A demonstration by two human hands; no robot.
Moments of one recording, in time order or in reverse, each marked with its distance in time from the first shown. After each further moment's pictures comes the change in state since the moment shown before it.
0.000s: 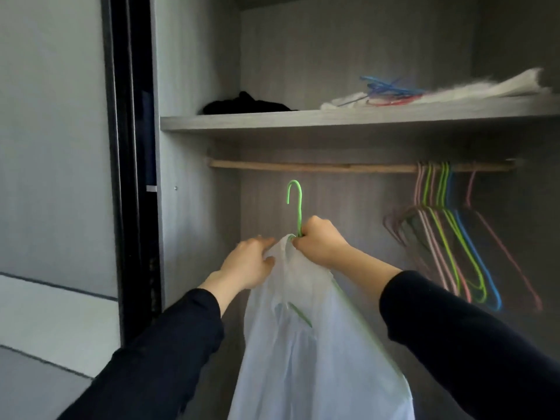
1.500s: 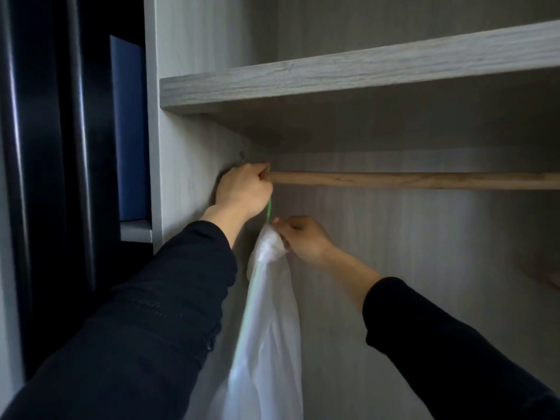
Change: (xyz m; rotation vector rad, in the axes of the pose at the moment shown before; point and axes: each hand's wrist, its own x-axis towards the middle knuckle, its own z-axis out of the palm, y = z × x) left_hand 0.278 -0.158 -0.105 0.058 0.435 -0.004; right_hand 0.304 -0.074 0.154 0.539 0.115 -0.115
